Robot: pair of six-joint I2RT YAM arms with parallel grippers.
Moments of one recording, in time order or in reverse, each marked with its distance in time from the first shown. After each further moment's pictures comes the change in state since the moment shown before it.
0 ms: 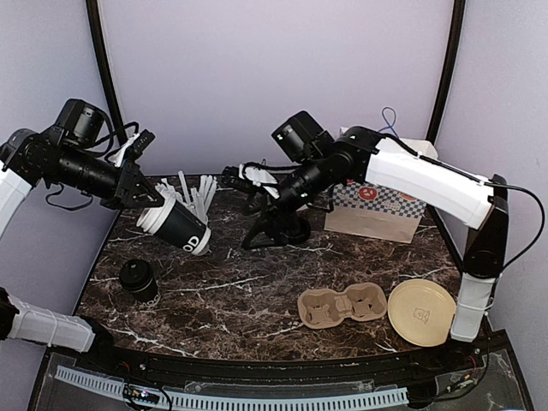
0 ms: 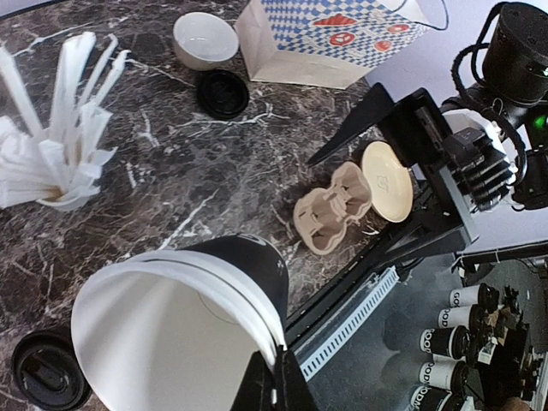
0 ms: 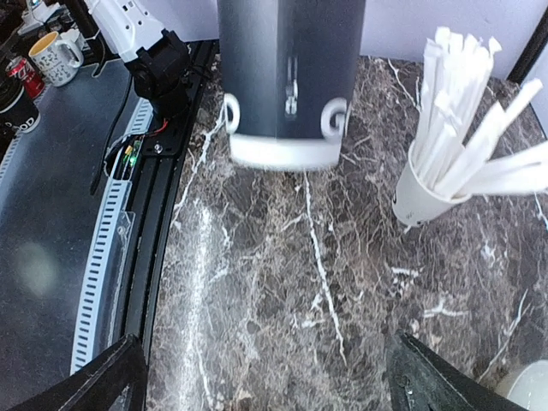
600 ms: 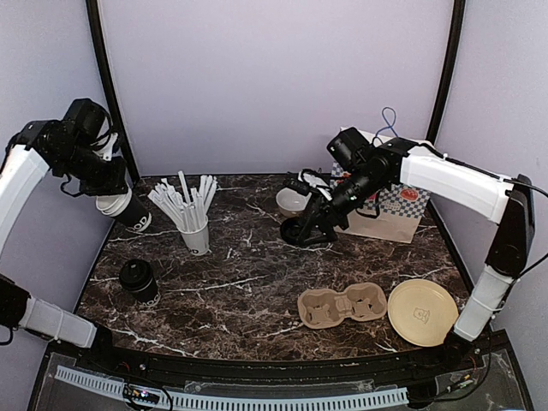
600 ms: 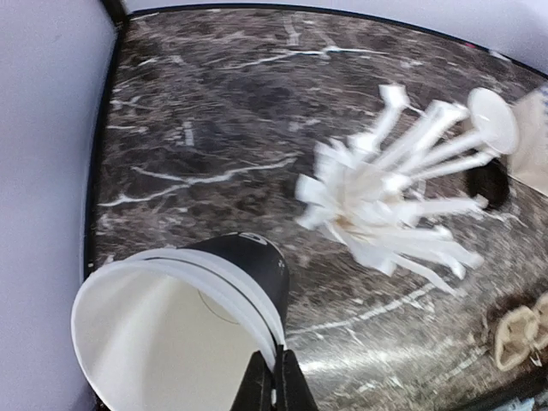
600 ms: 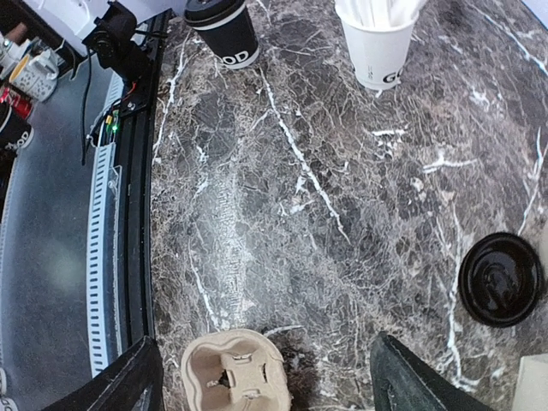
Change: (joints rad) left arm 0.254 0.165 0.031 -0.018 -0.534 0.048; right arm -0.243 -0.155 -0.345 -0.019 -0.105 0.006
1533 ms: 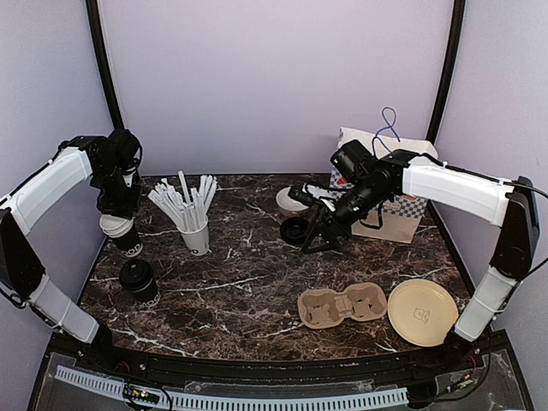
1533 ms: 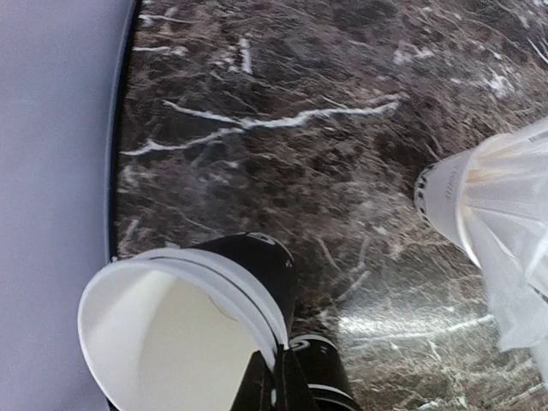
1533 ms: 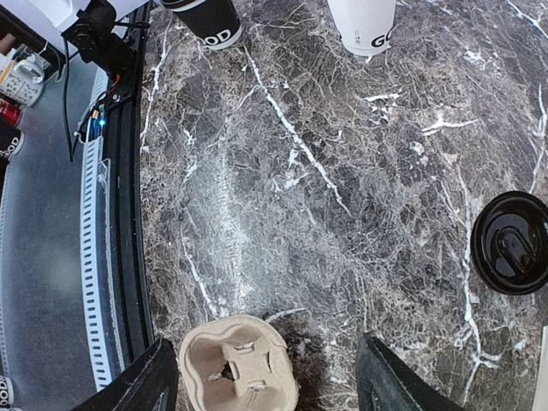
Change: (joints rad) left arm 0.005 0.172 -0.165 0.066 -0.142 -0.020; right arm -0.006 -0.032 -0.107 0.054 0.030 0.055
